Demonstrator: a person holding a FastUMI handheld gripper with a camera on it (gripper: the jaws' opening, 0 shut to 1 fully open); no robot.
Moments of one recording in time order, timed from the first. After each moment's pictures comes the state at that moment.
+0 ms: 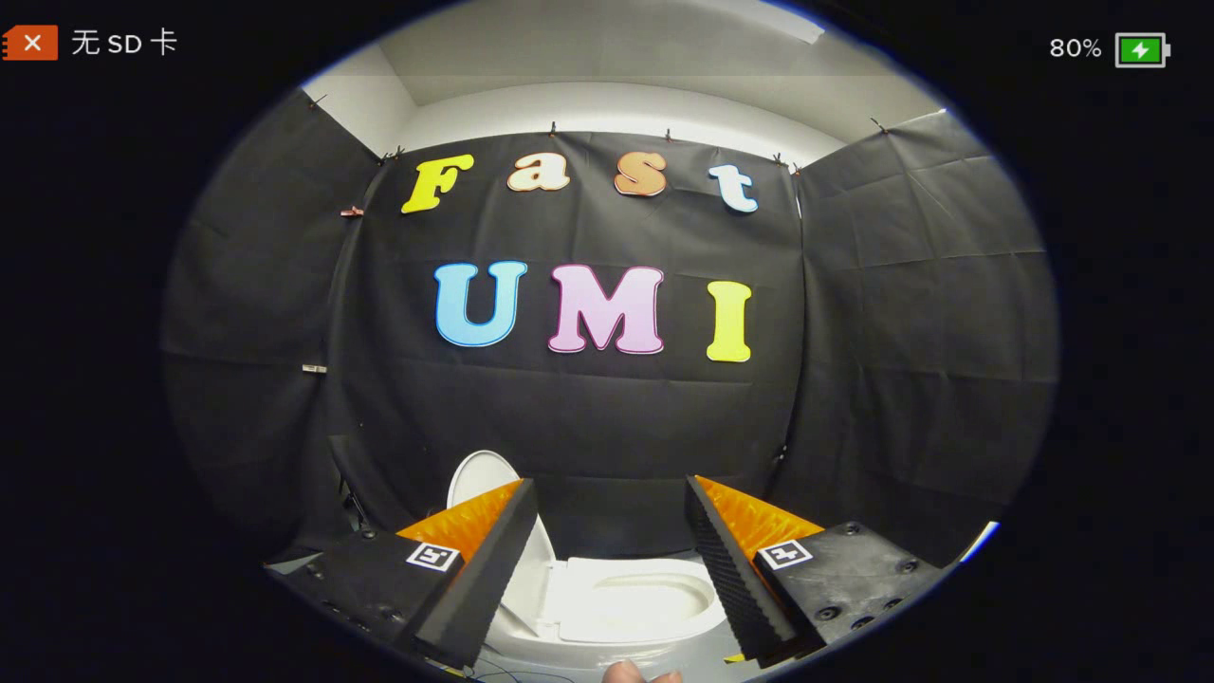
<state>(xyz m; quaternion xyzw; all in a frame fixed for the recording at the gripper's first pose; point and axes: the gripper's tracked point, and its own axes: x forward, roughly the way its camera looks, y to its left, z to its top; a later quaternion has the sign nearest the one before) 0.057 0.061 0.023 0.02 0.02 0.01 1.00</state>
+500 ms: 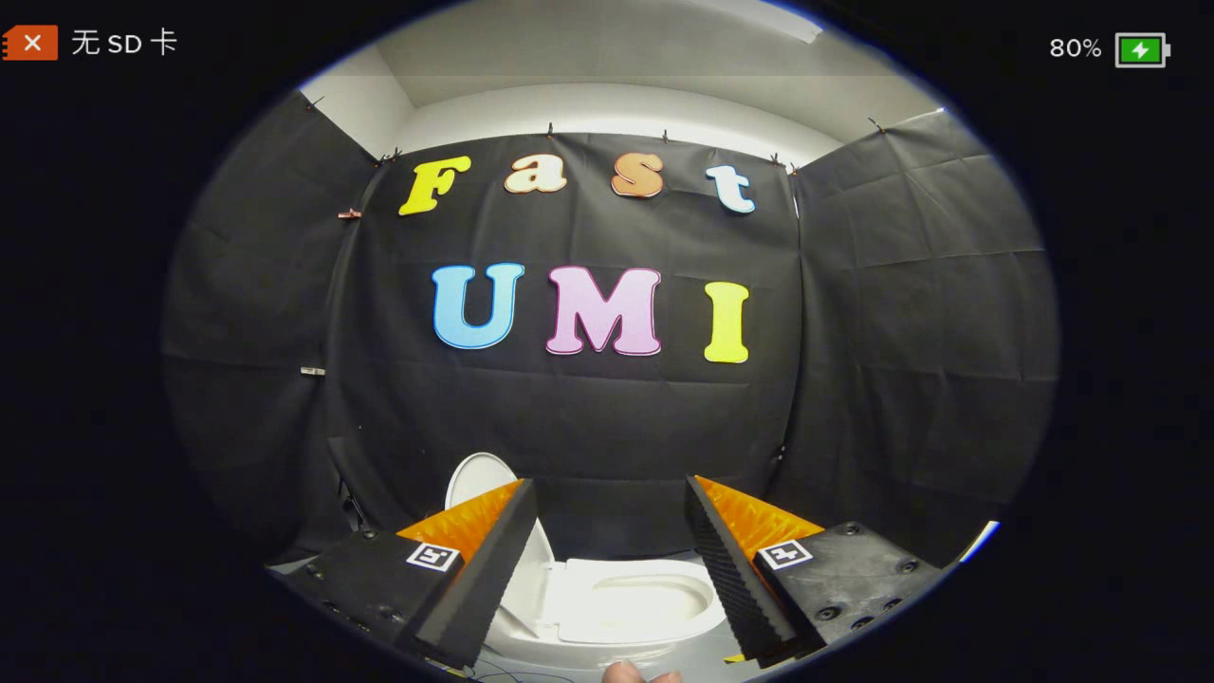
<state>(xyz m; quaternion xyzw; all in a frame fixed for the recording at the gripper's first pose) 0.057 0.059 0.025 0.02 0.02 0.00 1.00</state>
